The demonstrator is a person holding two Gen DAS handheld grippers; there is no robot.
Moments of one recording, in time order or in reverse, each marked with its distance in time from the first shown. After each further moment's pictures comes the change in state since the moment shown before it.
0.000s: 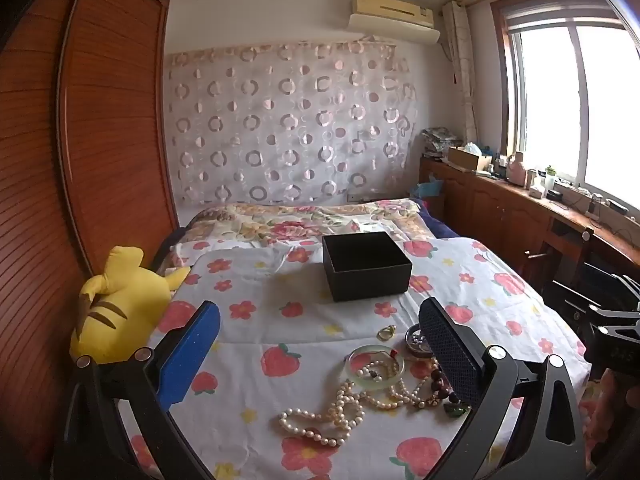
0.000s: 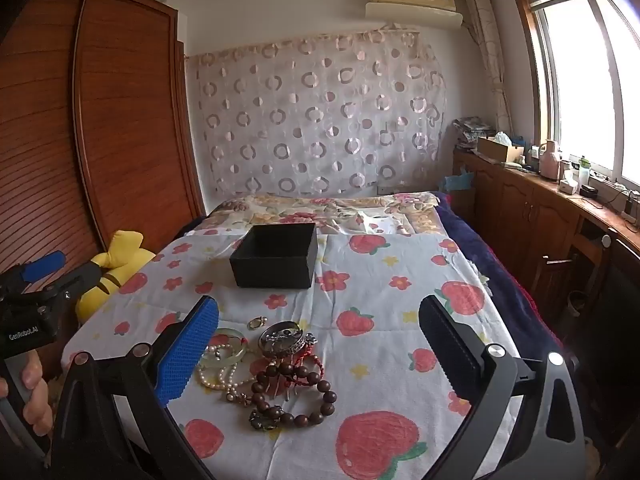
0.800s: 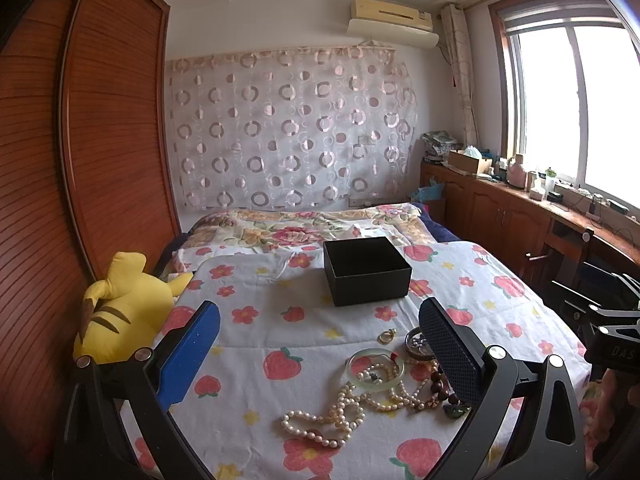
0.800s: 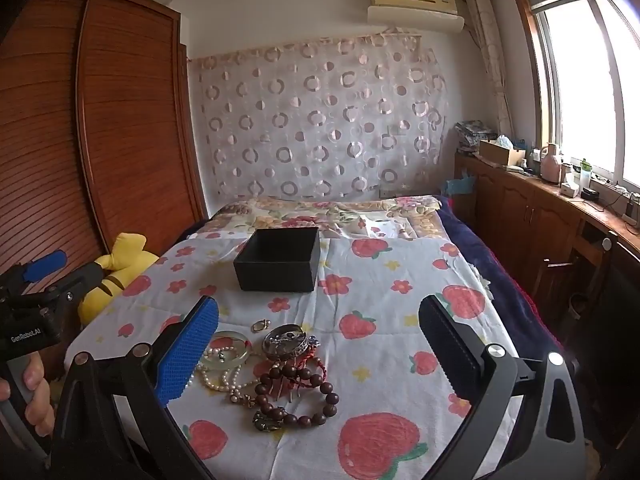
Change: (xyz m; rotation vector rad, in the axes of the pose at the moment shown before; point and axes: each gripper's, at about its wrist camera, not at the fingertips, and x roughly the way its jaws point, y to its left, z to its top) left arm -0.006 -0.002 0.006 0.012 -0.013 0.010; right arm 0.000 -0.001 -0.002 0.004 -0.009 -0.002
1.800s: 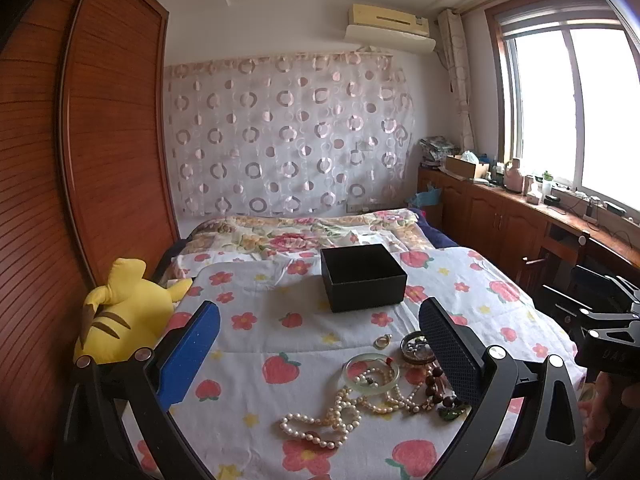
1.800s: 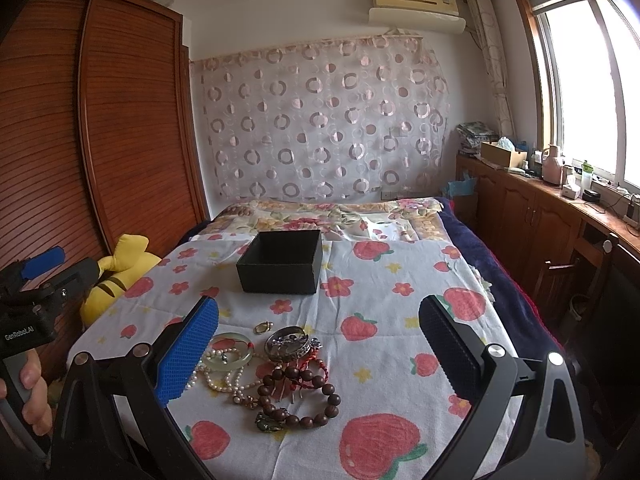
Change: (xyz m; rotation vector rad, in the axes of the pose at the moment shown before) left arm -0.016 0.001 0.012 -0.002 -0.017 -0.008; right arm -0.009 0.007 0.010 0.000 -0.003 0.005
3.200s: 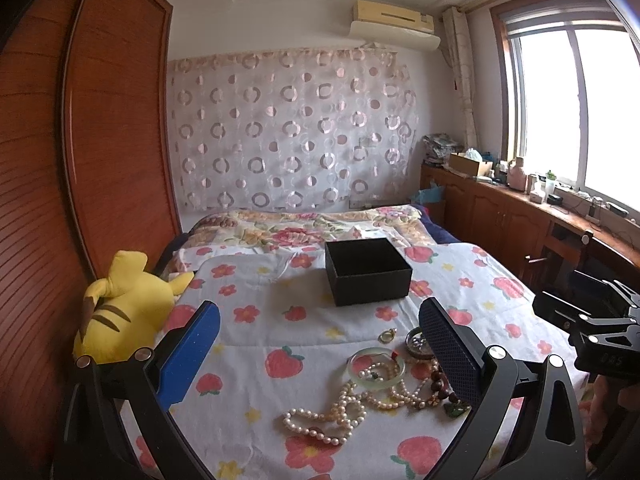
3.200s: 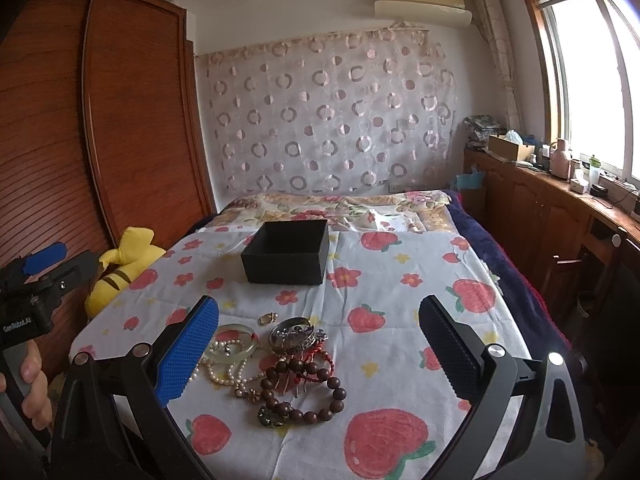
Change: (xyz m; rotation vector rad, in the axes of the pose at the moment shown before) left arm 0.003 0.012 -0.002 -0.016 0.017 0.007; right arm 0.007 0.024 0.007 -0.022 0.039 0.037
